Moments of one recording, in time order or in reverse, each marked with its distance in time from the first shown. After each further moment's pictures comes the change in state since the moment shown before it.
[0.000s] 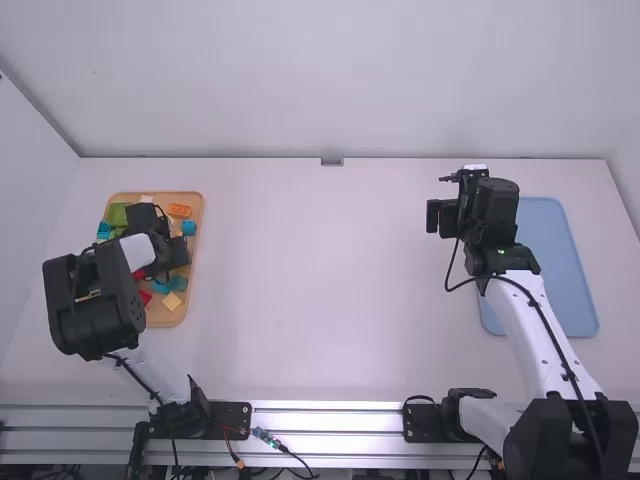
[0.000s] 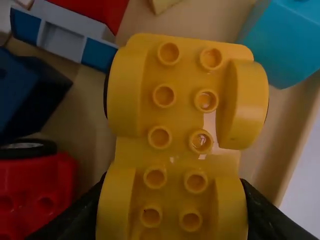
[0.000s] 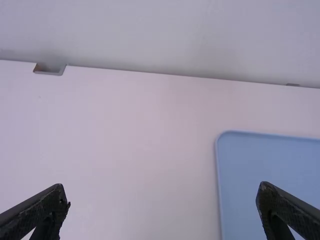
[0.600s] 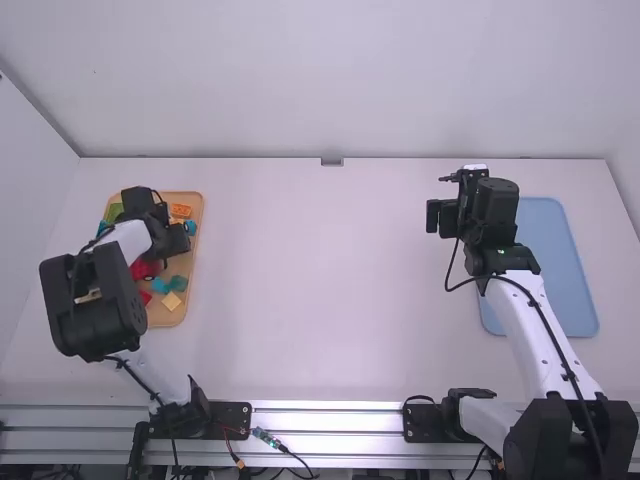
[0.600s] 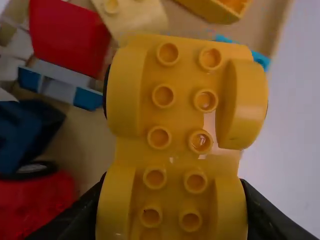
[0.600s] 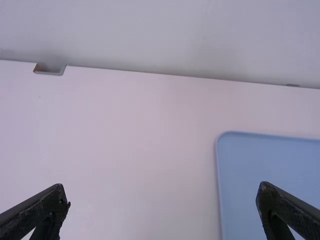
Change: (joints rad) left arm -0.025 -0.020 0.129 -0.164 0.047 0.008; right arm 0.001 0.000 0.000 0.001 -0.001 -0.002
